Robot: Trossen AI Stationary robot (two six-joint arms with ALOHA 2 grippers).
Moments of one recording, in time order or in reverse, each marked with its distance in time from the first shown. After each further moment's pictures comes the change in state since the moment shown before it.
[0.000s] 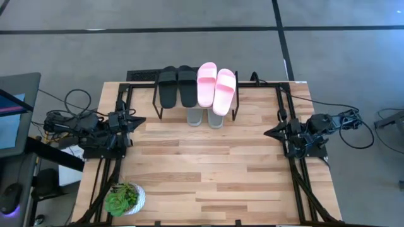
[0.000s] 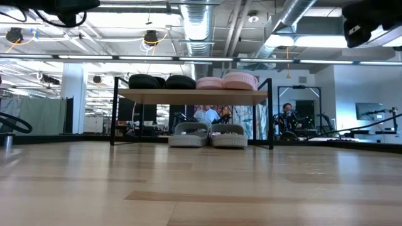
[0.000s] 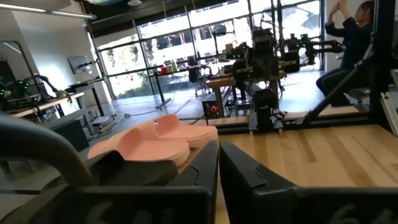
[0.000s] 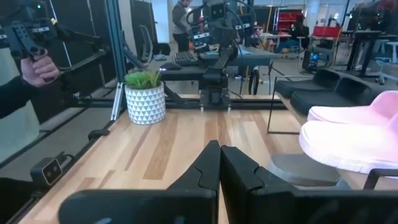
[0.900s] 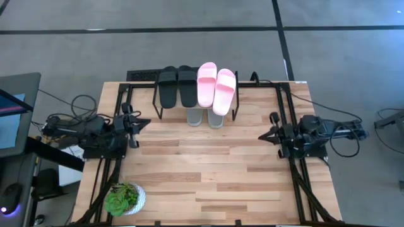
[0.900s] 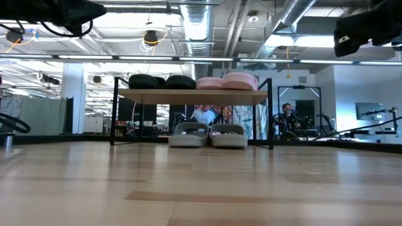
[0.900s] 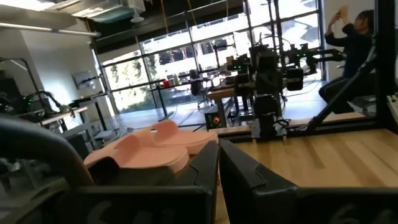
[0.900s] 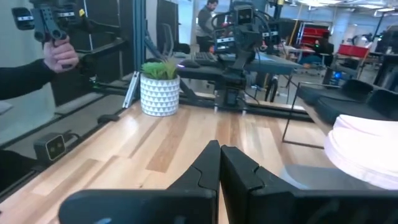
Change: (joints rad) left arm 0.077 0.001 -0.153 0.228 0.089 0.054; right arm -0.217 0.000 -0.150 0.172 -0.315 -0.123
